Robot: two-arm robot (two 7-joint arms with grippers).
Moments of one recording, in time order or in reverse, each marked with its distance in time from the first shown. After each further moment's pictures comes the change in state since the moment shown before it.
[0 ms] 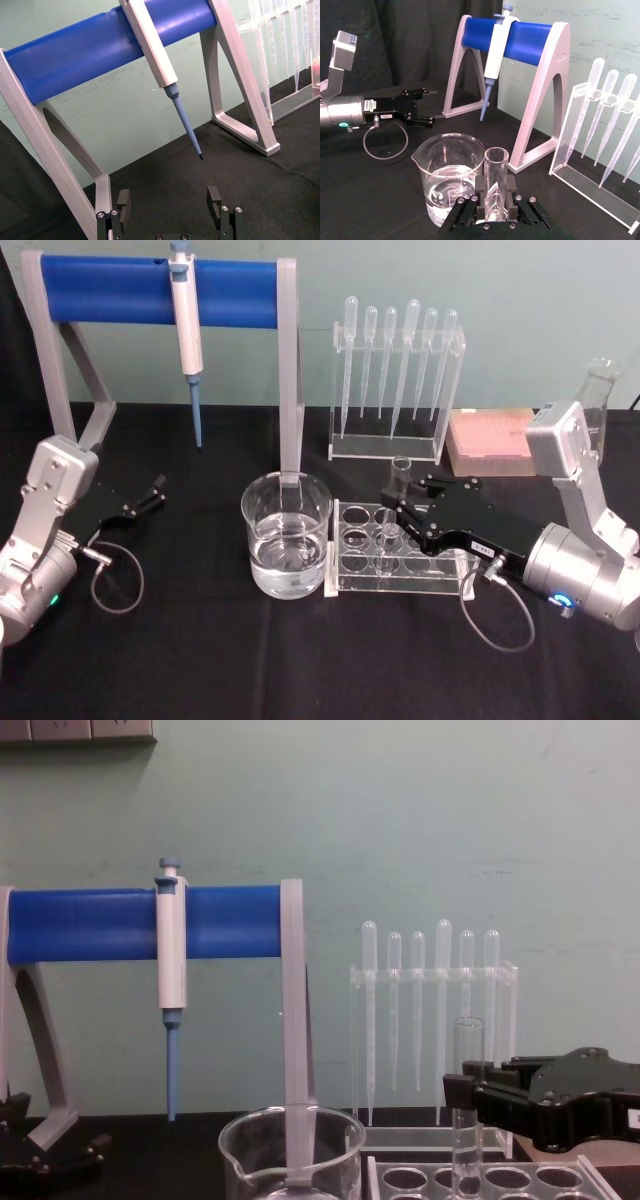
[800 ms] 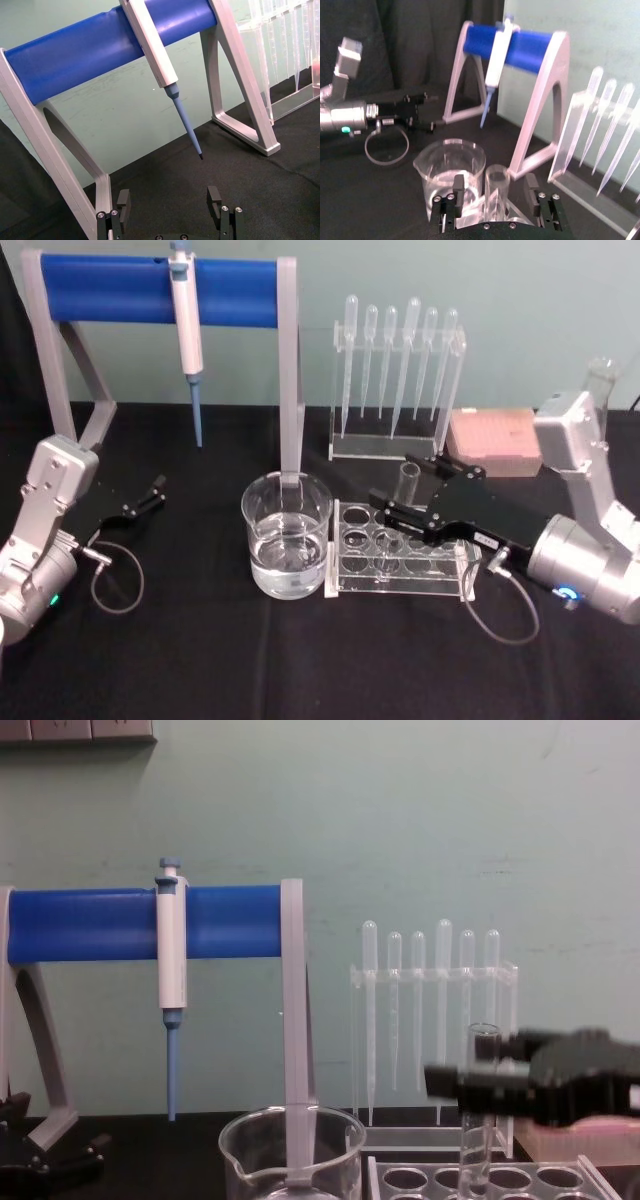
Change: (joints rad) left arm 0.000 0.000 0.000 0.000 0.000 0.000 0.000; right arm -0.002 0.005 0.008 -0.024 0.000 0.001 -0.004
